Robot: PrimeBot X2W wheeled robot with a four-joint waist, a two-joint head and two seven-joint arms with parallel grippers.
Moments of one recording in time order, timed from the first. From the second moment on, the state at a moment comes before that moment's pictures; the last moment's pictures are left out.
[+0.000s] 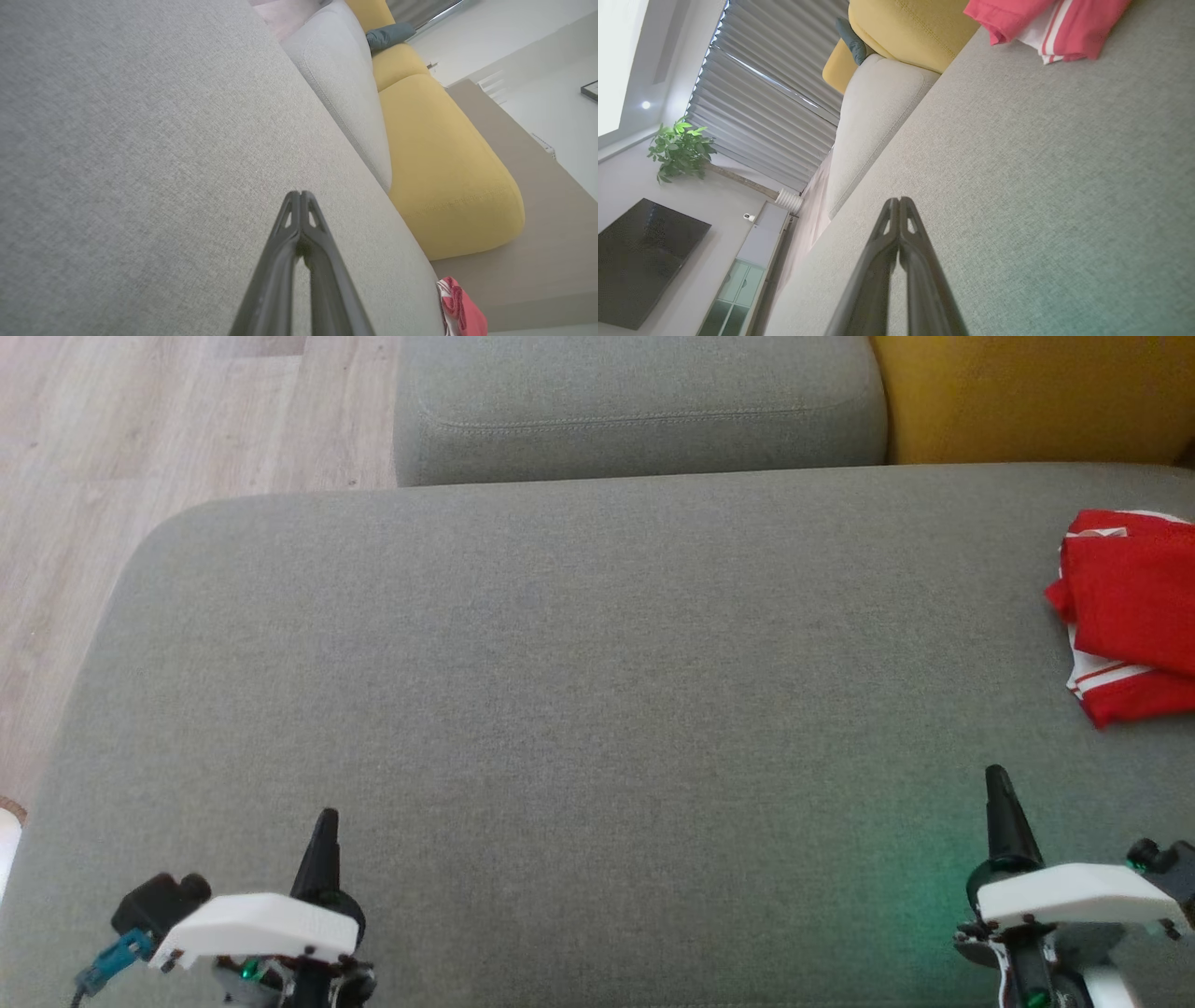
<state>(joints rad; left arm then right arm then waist) 0.01 0.05 -0.12 0.32 -1.00 -0.01 -0.08 -0.01 -0.05 -0.04 0.32 0.93 0.12 -0.01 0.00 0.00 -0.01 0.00</state>
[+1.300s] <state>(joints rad) -0.03 0.05 -0.01 0.29 -1.42 -0.09 0.04 -0.04 -0.05 -0.10 0.30 1.39 0.12 0.07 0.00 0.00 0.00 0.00</state>
